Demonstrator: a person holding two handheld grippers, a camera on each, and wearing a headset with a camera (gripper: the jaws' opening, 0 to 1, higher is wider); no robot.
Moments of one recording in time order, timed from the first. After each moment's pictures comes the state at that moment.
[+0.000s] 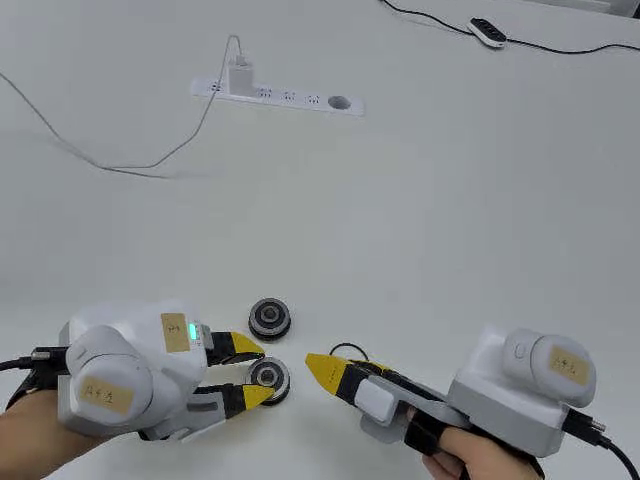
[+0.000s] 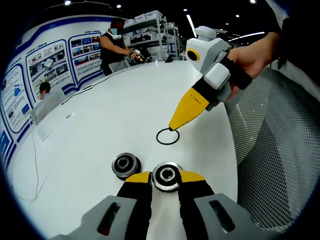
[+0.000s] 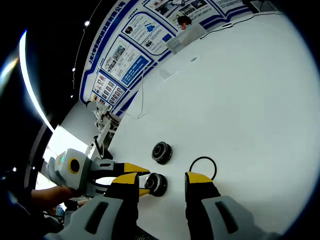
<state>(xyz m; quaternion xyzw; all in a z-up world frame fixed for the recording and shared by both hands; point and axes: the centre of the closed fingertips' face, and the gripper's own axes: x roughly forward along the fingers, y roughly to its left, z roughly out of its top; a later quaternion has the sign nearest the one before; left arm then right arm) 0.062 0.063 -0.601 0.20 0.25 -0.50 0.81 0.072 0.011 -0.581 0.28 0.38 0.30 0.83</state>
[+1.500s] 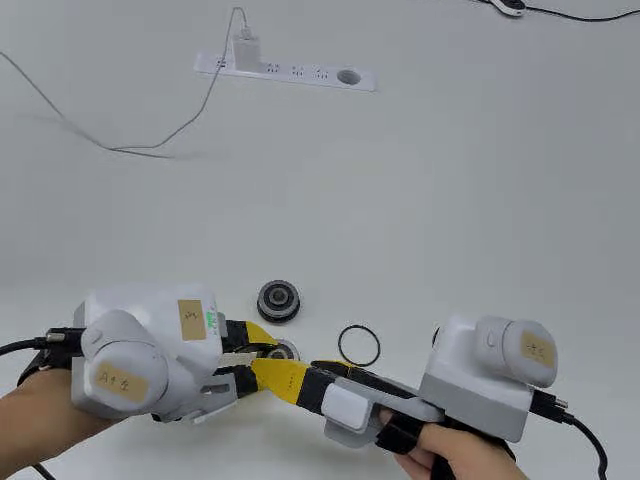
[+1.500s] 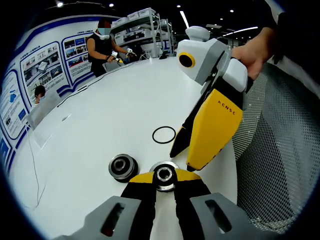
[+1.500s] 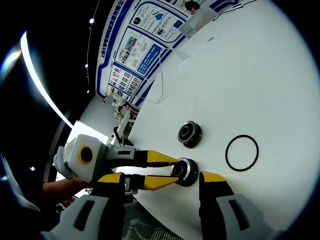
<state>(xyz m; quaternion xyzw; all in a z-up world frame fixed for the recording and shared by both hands) 0.058 0.061 -0.604 0.23 0.25 -0.51 0.79 0.046 0.060 -0.580 0.32 0.40 0.38 0.77</state>
